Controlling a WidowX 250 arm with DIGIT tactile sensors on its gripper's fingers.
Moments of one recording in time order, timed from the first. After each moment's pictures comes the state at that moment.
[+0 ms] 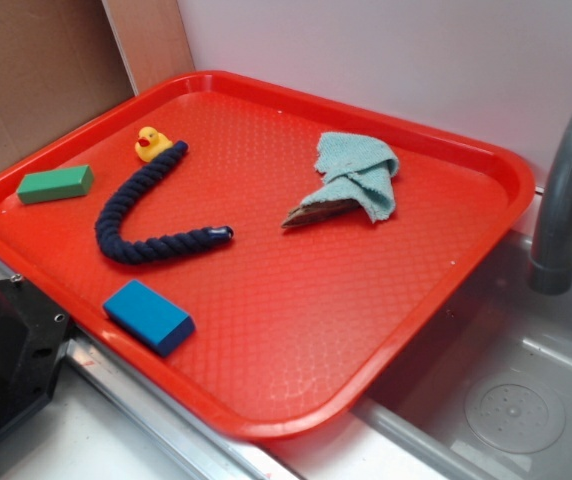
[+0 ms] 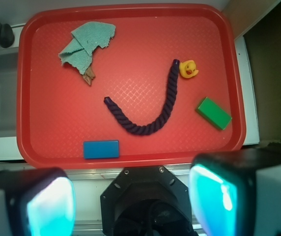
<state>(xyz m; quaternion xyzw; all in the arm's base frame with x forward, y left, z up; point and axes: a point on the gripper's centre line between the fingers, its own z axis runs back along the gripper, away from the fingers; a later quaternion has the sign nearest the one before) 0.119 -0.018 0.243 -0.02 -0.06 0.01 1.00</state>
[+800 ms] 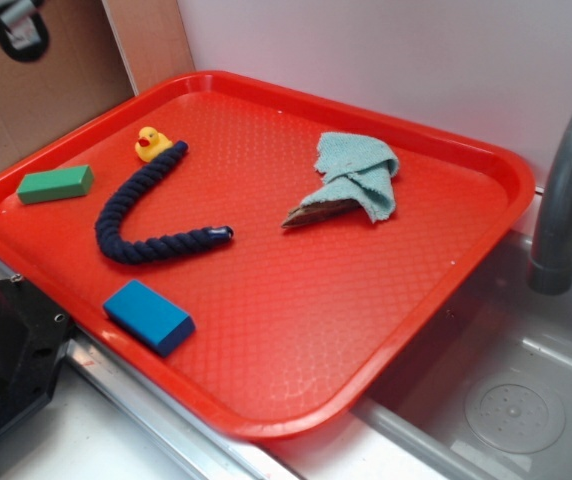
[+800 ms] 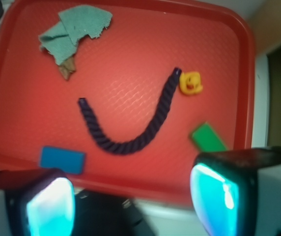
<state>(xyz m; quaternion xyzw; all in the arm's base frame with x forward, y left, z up) 0.163 0.044 0.164 -0.03 -0.04 -0.14 0.99</state>
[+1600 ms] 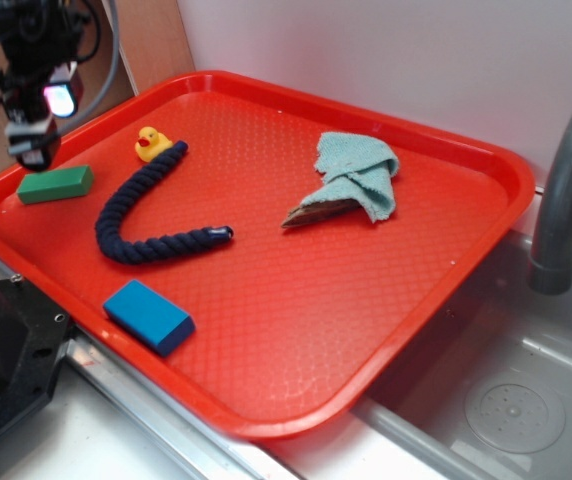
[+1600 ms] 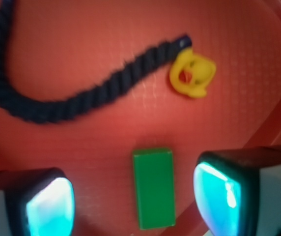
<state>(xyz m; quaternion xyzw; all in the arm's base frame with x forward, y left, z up) 0.168 0.114 0.069 0.07 0.00 -0.36 0.93</state>
